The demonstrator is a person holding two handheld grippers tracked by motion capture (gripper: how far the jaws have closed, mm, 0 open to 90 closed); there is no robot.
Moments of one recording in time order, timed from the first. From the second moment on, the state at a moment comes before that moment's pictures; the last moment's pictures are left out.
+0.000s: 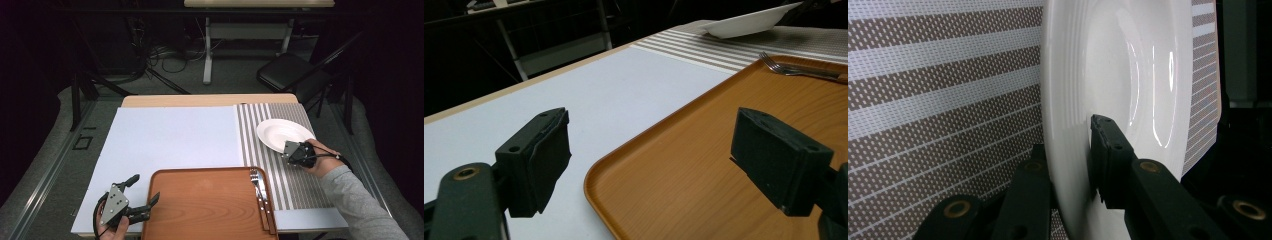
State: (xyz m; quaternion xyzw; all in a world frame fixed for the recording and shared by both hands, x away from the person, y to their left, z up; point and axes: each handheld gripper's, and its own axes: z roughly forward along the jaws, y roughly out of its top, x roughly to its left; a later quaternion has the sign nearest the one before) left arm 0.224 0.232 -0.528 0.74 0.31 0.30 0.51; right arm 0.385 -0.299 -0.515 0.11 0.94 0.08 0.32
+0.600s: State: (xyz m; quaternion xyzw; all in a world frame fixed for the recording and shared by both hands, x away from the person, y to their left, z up) left arm 0.225 0.232 -0.529 0.74 0.31 0.30 0.52; right arm 0.380 -0.294 -0.510 0.09 0.93 0.09 0.33
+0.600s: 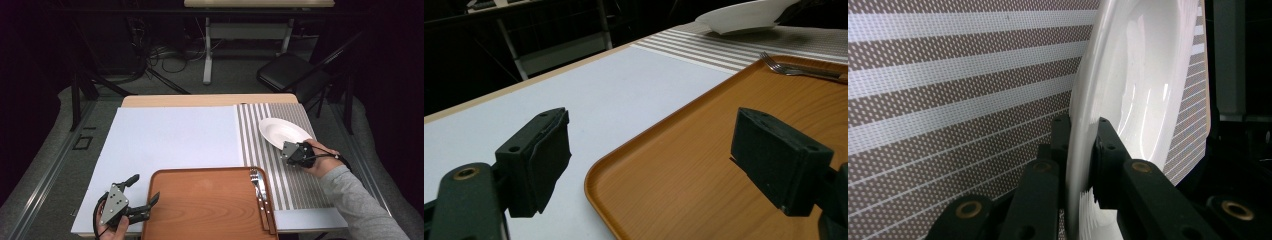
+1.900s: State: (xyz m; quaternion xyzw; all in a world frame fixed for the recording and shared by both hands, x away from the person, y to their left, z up) left arm 0.225 0.232 -0.529 0.74 0.31 0.31 0.51; right arm 0.269 -0.281 -0.457 -0.02 0.89 0.14 0.43
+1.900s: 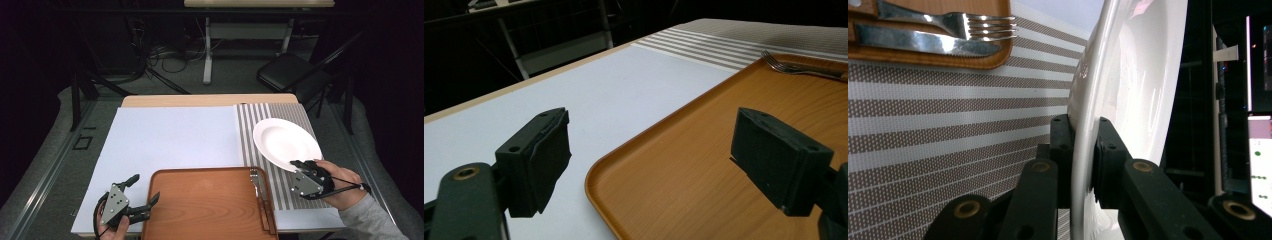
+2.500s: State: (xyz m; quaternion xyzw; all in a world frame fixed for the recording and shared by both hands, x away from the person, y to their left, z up) left arm 0.225 0.232 -0.529 0.74 0.32 0.31 0.51; right arm 0.221 -0.258 -0.452 -0.08 0.87 0.15 0.46
